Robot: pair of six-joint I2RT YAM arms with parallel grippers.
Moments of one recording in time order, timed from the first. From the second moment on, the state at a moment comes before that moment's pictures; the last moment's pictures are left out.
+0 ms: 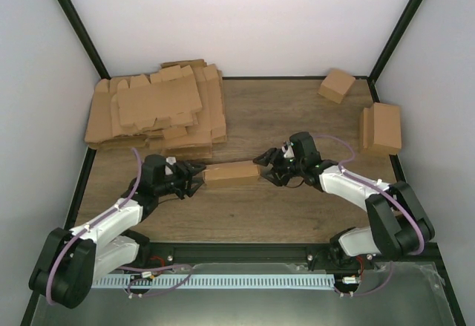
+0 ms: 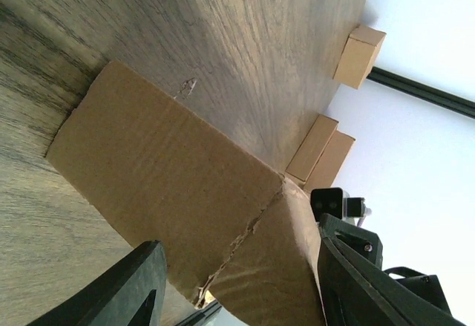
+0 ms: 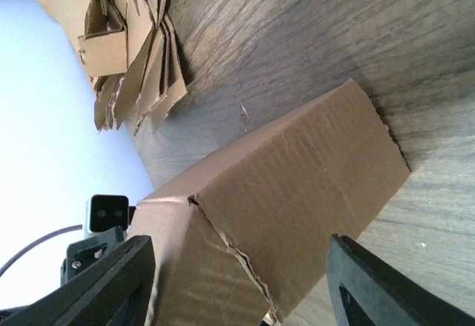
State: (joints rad) left arm -0.37 1.04 0.30 0.19 0.52 -1.57; right arm 0.46 1.37 0.63 0.01 -0.58 1.28
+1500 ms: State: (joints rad) left arm -0.40 1.07 0.32 0.25 0.55 -1.55; right arm 0.48 1.36 0.63 0.05 -0.60 1.30
